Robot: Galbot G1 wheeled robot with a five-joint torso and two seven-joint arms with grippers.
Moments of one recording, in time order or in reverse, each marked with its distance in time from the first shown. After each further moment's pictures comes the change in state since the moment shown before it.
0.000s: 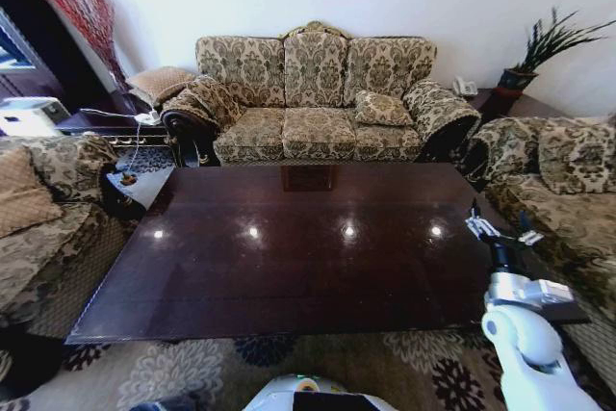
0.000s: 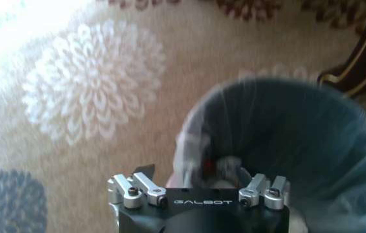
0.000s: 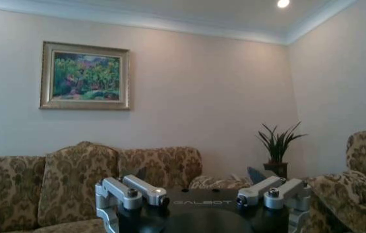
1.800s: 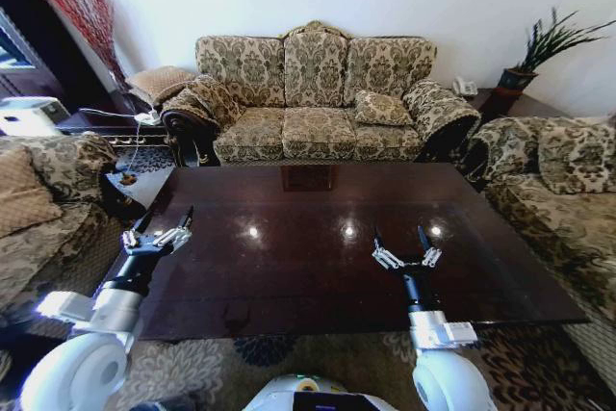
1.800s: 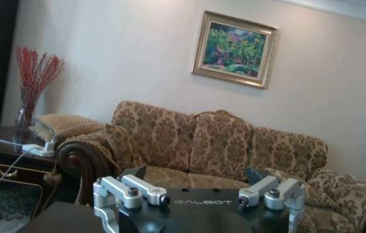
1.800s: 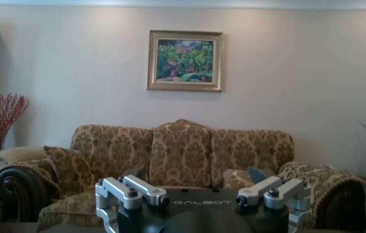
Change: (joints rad) left arm 0.060 0.314 0.193 -1.303 -0.033 -0.010 0.160; right arm -0.253 0.090 -0.420 0.309 -0.404 -0.023 0.048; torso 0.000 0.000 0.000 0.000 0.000
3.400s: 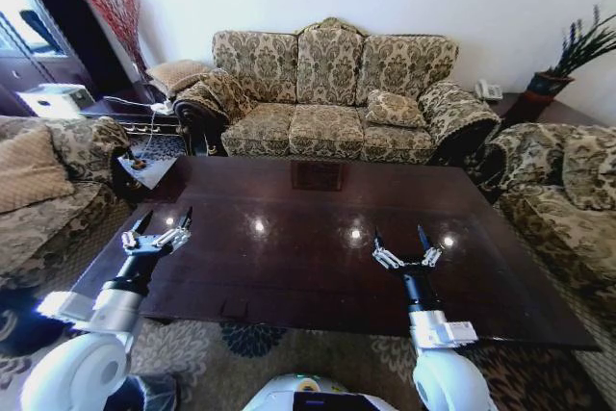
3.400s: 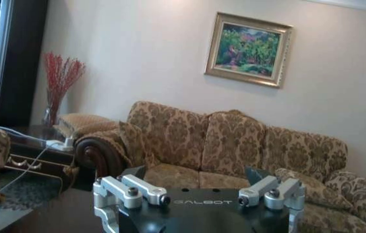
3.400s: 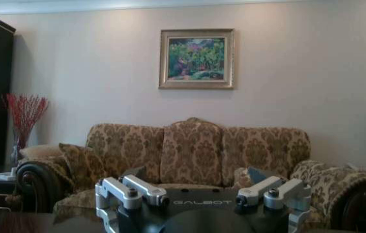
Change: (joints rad) left arm 0.000 -0.001 -0.001 0.004 0.000 0.000 -0.001; right arm 0.001 -0.001 0.002 -0.002 0.003 -0.001 -0.001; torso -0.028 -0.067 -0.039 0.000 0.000
